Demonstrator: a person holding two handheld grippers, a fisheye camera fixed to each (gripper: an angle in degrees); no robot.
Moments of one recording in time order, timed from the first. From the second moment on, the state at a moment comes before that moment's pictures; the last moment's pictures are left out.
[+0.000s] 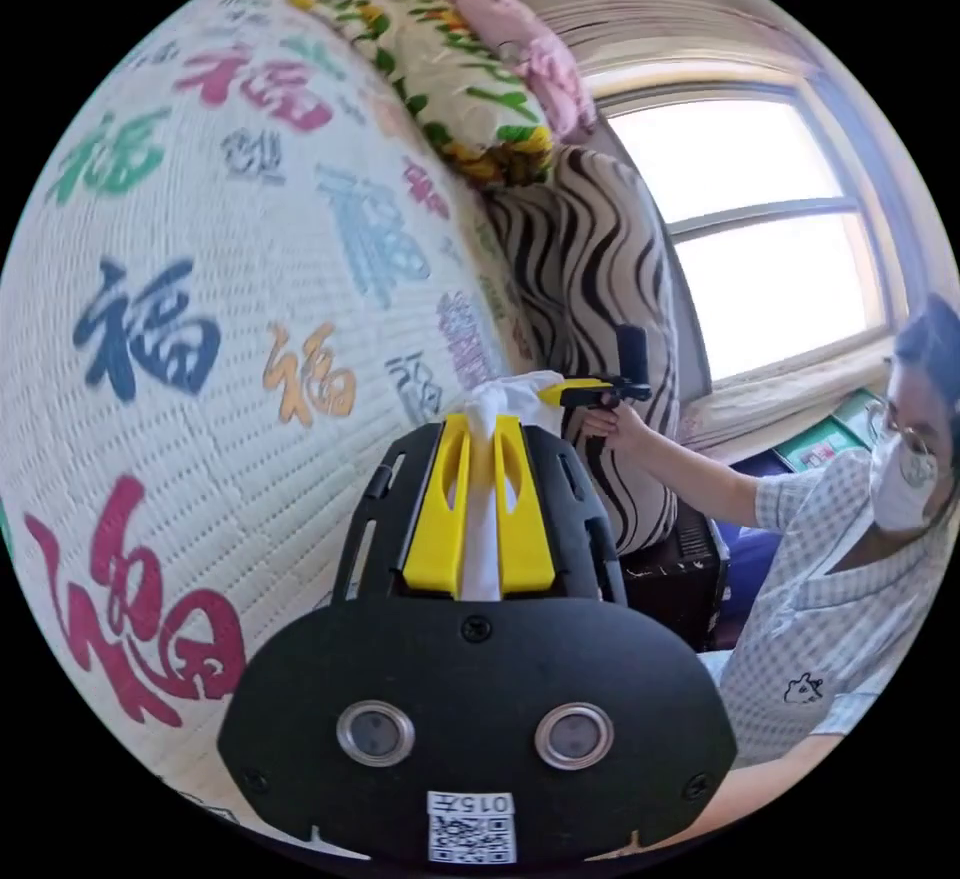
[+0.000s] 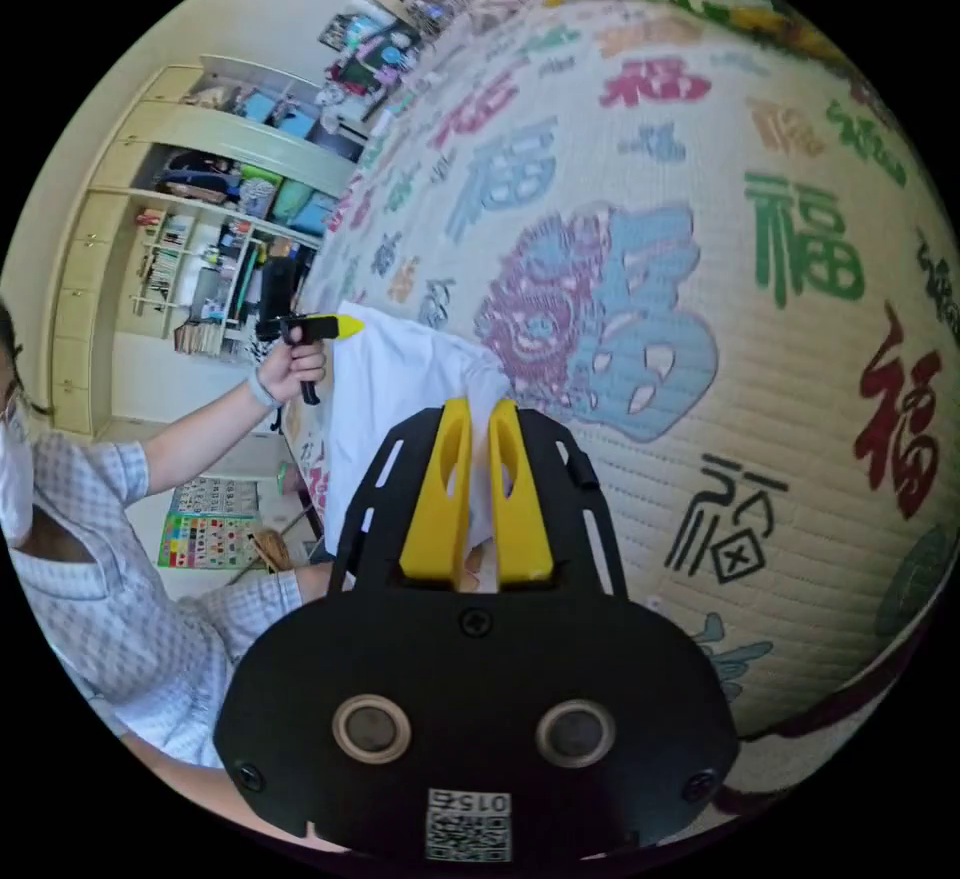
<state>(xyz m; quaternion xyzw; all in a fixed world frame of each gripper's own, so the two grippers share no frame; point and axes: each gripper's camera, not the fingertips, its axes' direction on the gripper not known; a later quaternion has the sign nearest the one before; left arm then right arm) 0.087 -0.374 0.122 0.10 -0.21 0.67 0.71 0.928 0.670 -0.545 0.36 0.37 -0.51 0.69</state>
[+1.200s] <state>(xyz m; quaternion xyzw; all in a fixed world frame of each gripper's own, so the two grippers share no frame) -0.068 -0.288 0.301 -0.01 -0.33 0.72 0.61 0.996 0.654 -0.355 0.32 0.45 -0.53 0.64</state>
